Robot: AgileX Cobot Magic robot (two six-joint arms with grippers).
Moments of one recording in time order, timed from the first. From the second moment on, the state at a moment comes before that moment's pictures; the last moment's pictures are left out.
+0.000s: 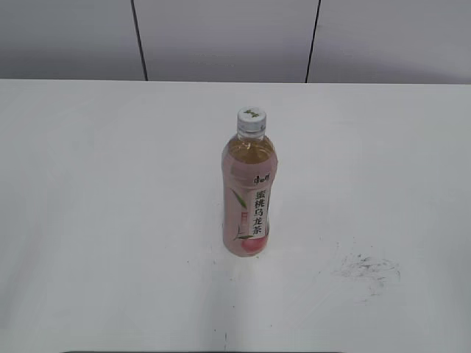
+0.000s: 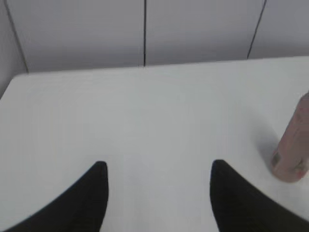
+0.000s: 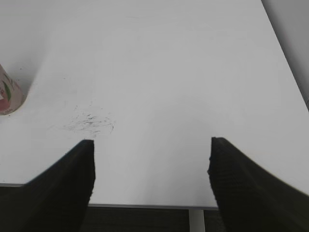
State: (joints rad) left arm -0.03 0.07 -0.58 -0.17 0.80 0.15; right arm 0.08 -0.01 -0.51 0.01 1.10 -0.08
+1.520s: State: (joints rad) left arm -0.61 1.44 -0.23 0.19 -1.01 -0.04; right arm 0.08 -0.01 -0.51 0.03 1.10 -0.08
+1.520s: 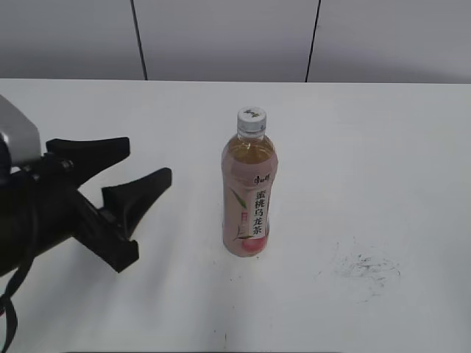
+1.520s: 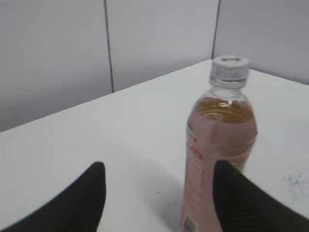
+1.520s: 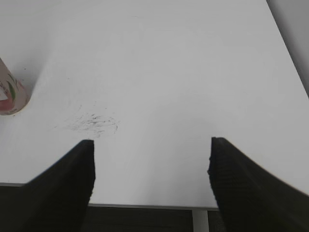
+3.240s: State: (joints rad) left arm -0.58 1.98 -0.66 0.49 -1.12 -0.21; right arm 0.08 -0.01 -0.51 0.03 1.10 -0.08
